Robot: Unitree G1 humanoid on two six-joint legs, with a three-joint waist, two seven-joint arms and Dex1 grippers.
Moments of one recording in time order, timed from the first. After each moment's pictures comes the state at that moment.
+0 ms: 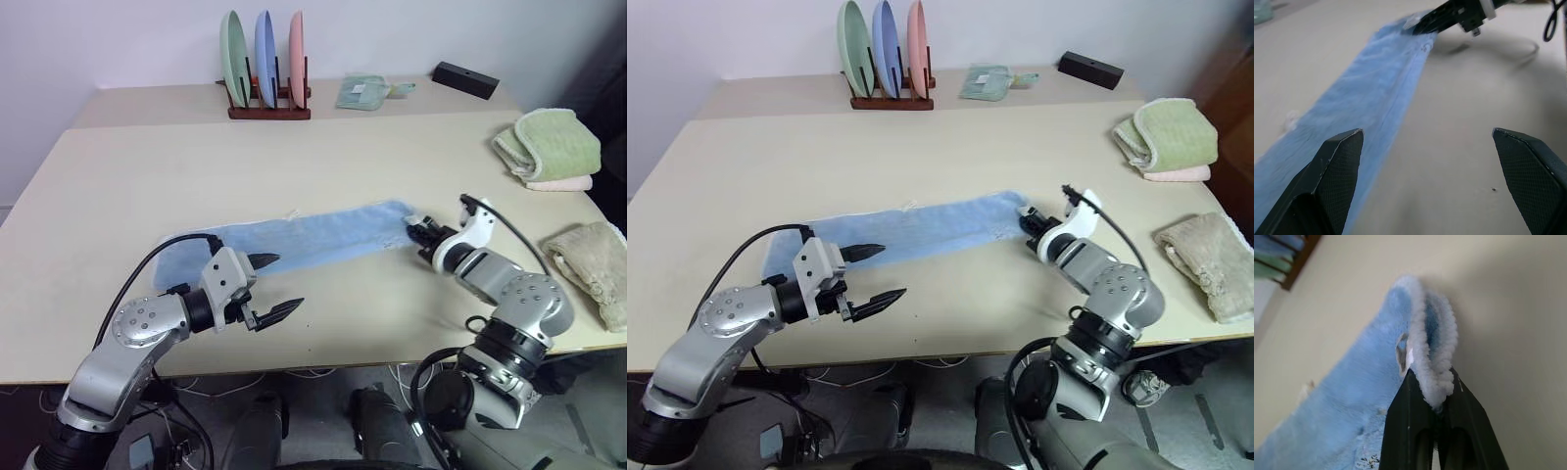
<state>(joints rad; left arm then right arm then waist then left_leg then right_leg) -0.03 0.62 -0.04 -0.54 -0.38 0.42 -0.73 -0.61 -0.07 -0.77 -0.16 0.57 1.33 0.00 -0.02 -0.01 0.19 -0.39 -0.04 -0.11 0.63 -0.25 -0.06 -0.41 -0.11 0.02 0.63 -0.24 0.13</state>
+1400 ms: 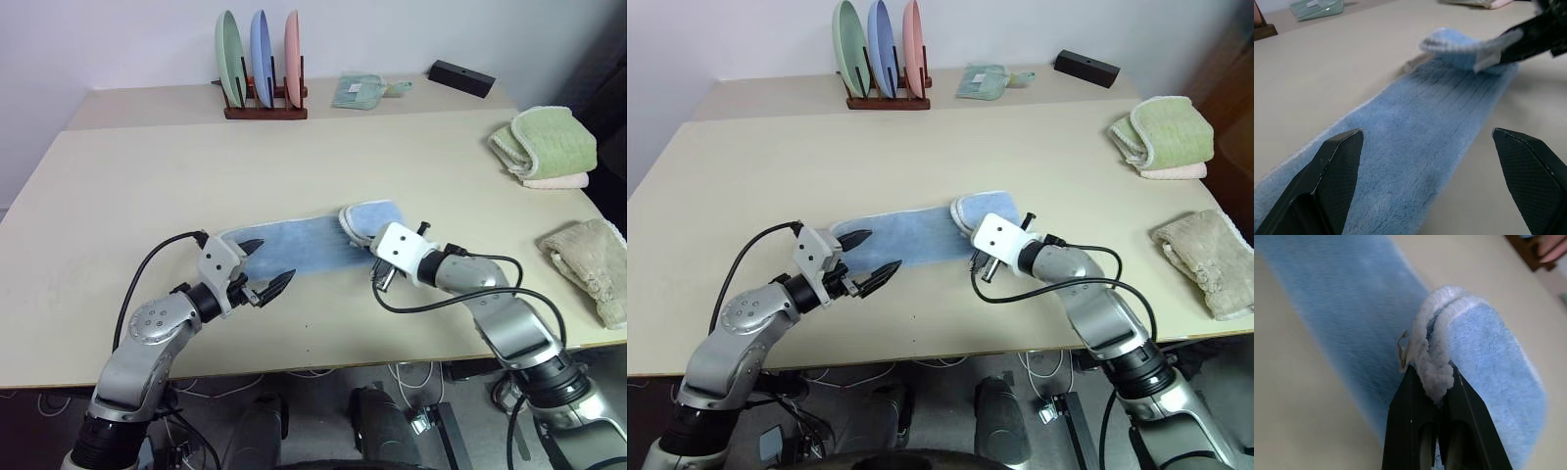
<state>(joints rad) -0.04 0.47 -0.03 -0.41 -0.33 0.36 -0.60 -0.37 -0.61 0.32 -0.24 -0.08 0.38 0.58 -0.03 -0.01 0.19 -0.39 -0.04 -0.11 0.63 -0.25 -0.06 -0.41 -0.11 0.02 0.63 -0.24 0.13</state>
